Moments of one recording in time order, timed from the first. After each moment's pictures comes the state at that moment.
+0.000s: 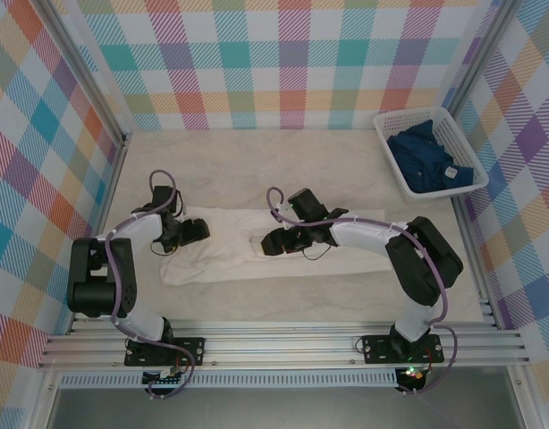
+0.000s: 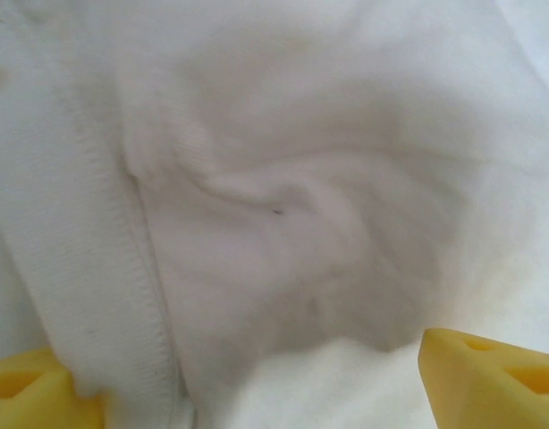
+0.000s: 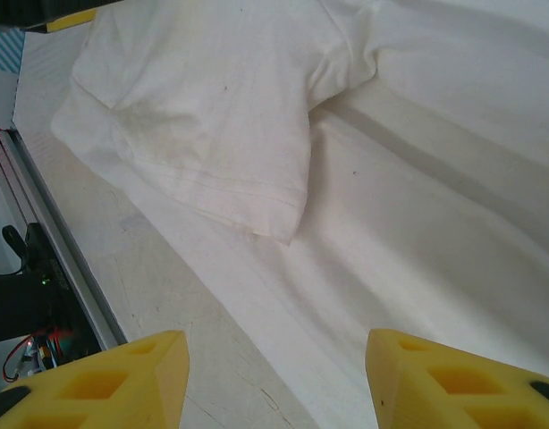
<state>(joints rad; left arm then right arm) -0.02 1.57 0.85 -0.52 0.17 -0.33 0.72 1.75 1.04 -0.24 -0.57 0.42</state>
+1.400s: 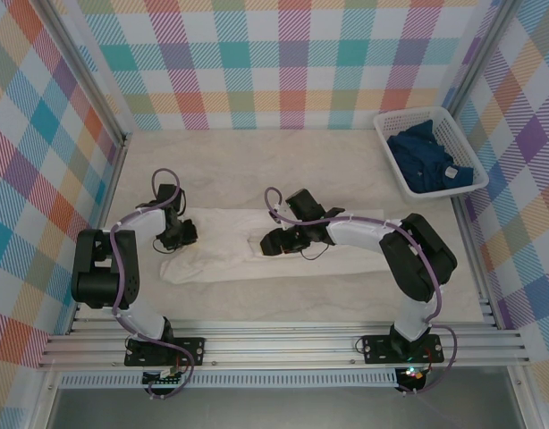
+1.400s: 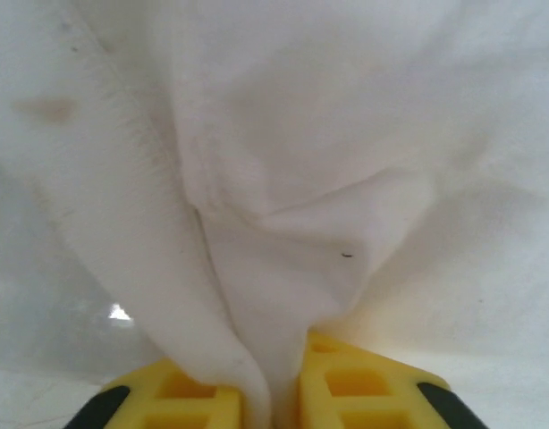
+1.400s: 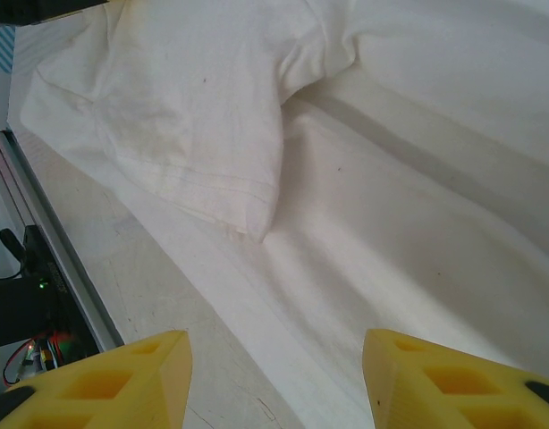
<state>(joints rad) -0.04 1.65 0.90 -0.55 0.06 -0.35 0.72 1.79 1.06 -0.24 -0.58 0.44</state>
